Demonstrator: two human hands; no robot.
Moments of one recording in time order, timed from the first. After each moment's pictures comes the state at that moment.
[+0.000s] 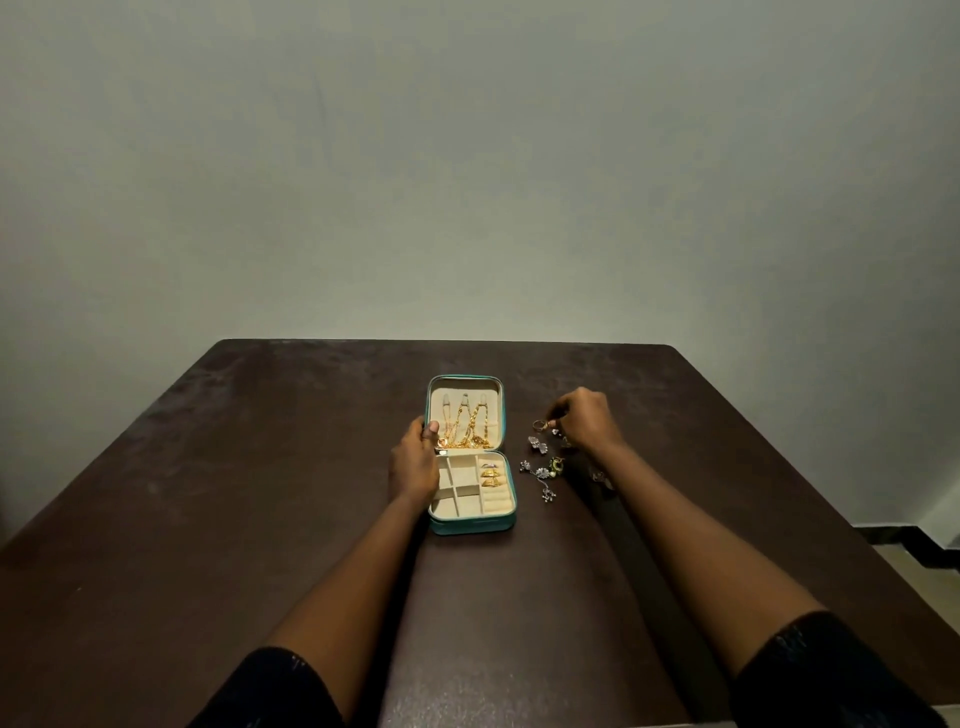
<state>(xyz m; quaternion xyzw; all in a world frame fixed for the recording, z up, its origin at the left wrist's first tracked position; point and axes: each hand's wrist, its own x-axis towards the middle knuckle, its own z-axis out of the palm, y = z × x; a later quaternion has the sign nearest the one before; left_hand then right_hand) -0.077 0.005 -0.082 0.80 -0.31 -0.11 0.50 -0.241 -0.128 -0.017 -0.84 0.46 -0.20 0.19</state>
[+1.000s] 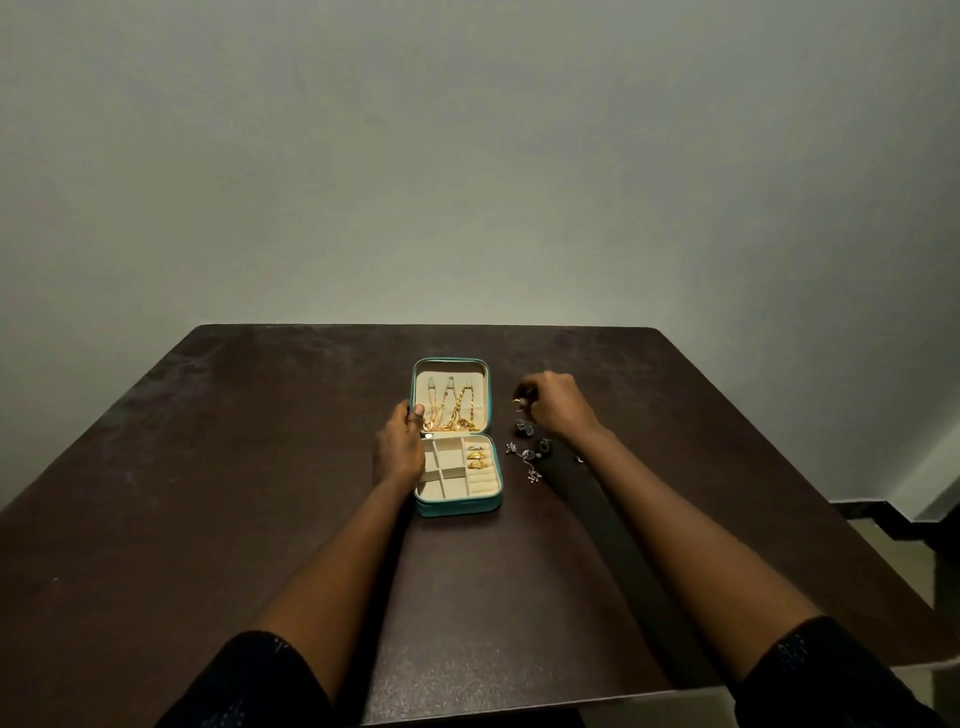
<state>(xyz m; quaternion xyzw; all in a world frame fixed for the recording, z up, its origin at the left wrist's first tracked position) -0.081 0.006 -0.078 0.80 -0.31 -0.11 0.50 -0.239 -0.102 -0.003 -0.89 0.39 -0.17 0.17</state>
